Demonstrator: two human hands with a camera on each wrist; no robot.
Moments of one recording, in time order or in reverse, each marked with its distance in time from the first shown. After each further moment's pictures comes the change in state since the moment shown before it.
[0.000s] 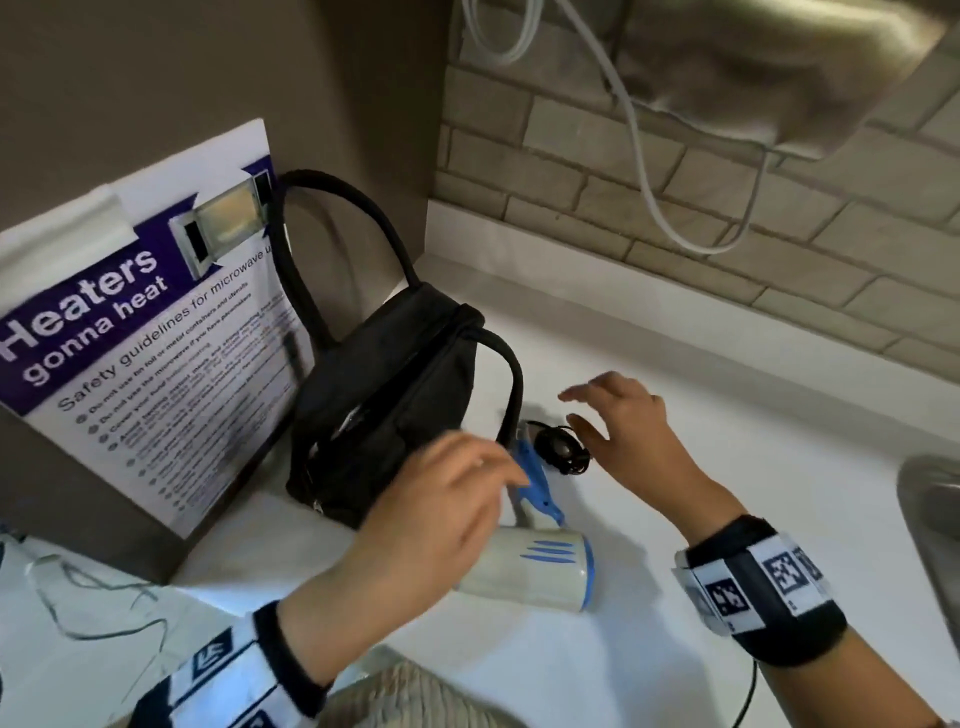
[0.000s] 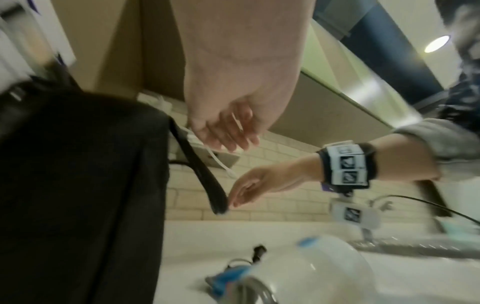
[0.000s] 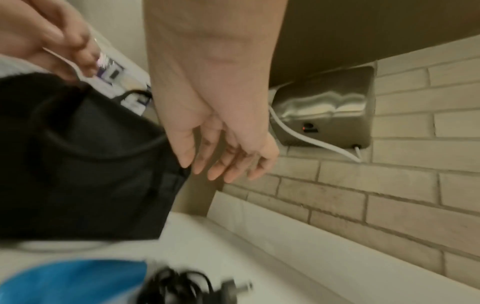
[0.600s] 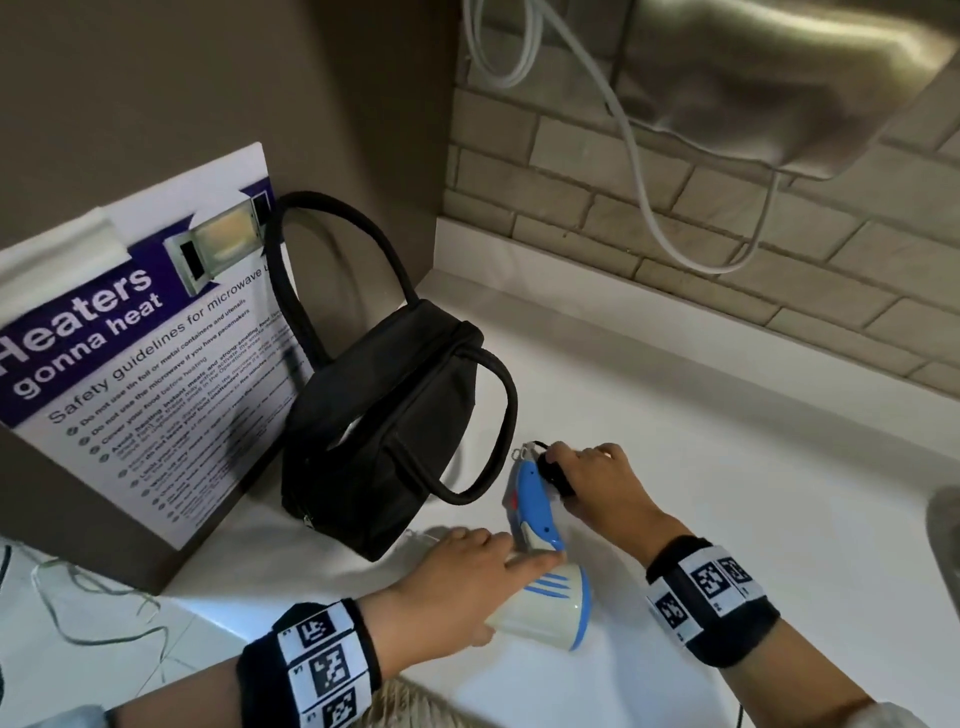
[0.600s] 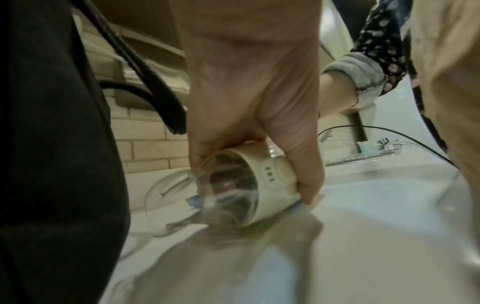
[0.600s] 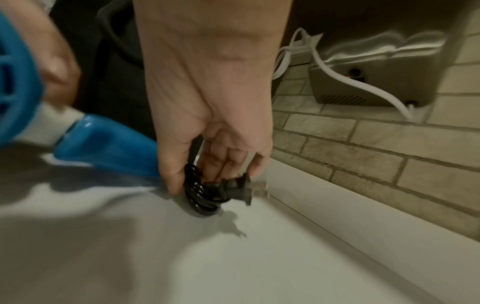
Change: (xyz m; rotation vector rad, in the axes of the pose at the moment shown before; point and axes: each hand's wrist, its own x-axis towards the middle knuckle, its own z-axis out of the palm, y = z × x) left_hand -0.004 -0.012 0.077 0.377 -0.820 -0.038; right_hand 0.007 0.029 0.066 -0.285 -0.306 -0.099
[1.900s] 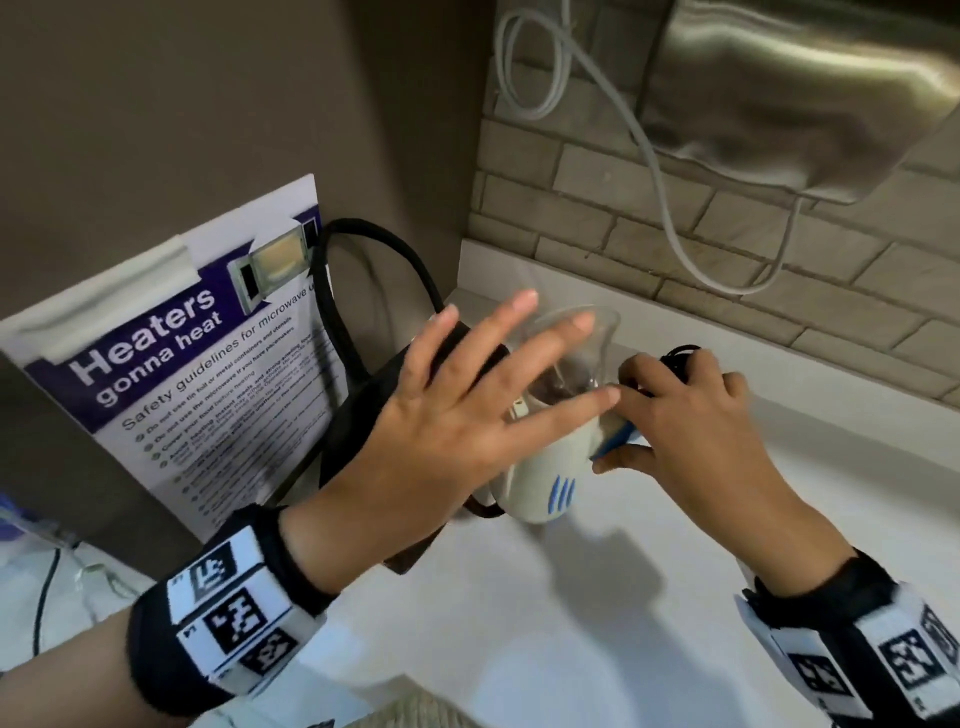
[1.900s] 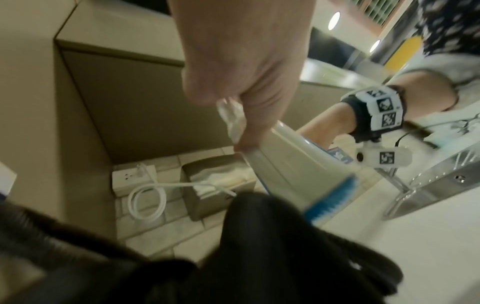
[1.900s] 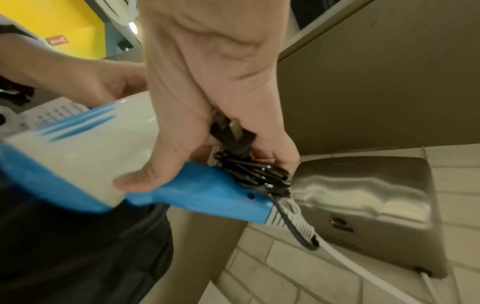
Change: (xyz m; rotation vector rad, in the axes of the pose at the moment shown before) left_hand -0.044 -0.032 -0.130 0.557 1.279 -0.066; right_hand -0.046 -0.034 -0.150 -0.193 0.456 0.038
